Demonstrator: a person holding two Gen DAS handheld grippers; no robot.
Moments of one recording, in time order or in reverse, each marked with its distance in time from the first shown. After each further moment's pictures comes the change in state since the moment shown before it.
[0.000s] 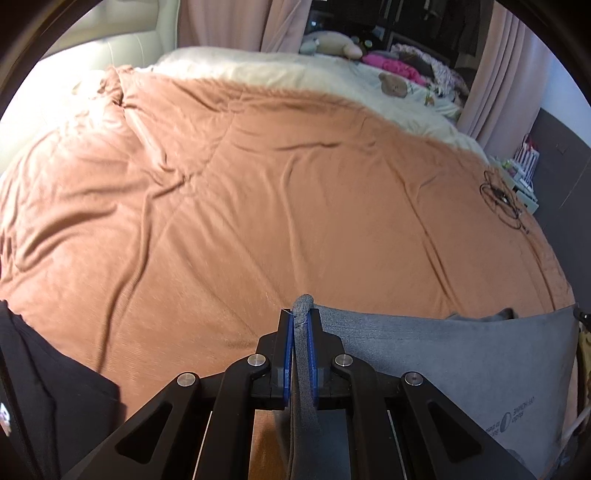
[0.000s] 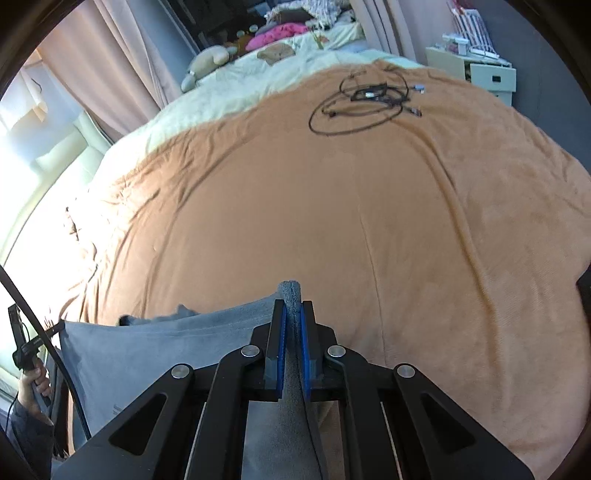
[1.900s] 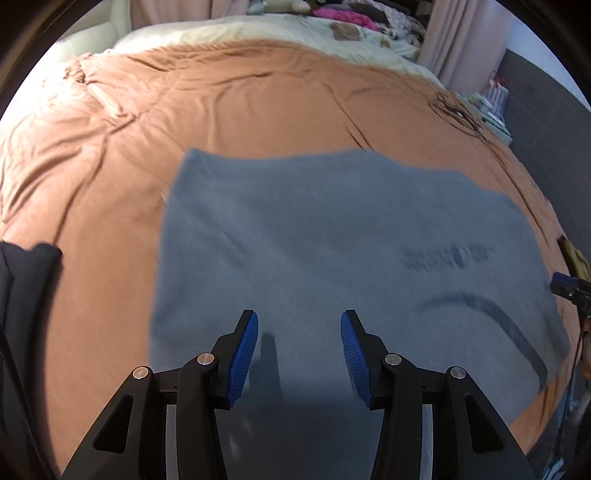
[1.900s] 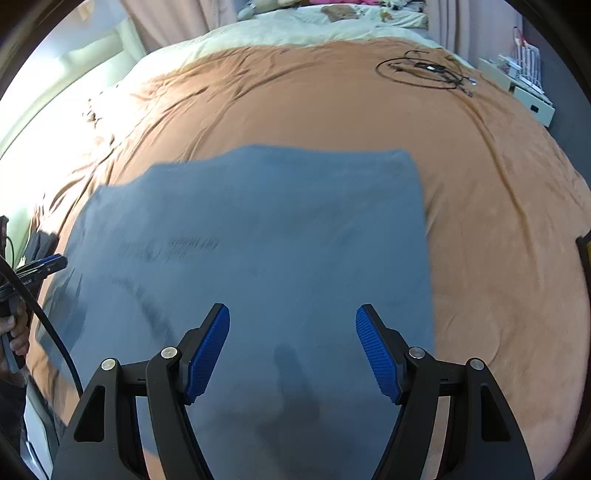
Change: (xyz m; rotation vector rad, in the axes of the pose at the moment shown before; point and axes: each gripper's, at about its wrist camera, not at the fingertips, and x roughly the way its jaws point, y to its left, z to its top) left arm -0.020 -0.090 -0.141 0.128 0.177 -0.063; right arm -0.026 0.094 -0.124 -0.286 0.206 -0.062
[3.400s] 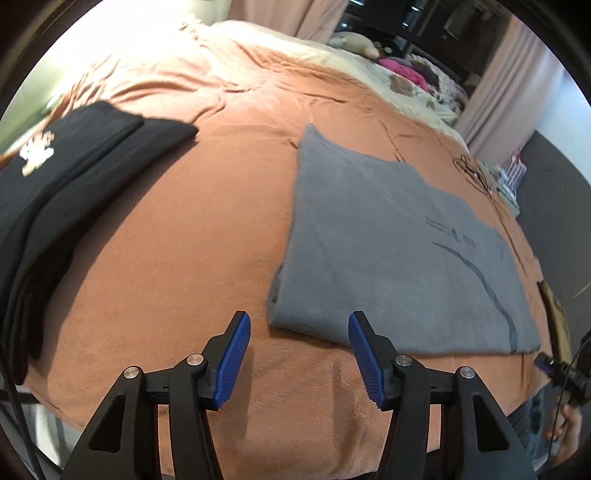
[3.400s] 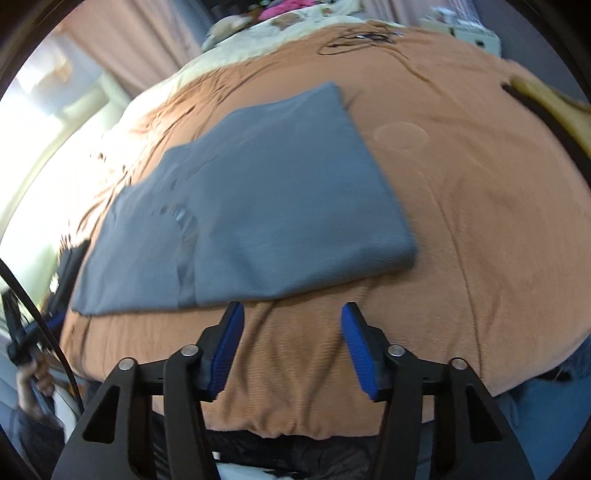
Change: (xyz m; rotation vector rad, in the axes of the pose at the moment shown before) left arm -0.094 0.081 -0.150 -0.309 -0.157 -0.029; right arm -0.090 -0.047 -0.175 0.325 -0.098 0.124
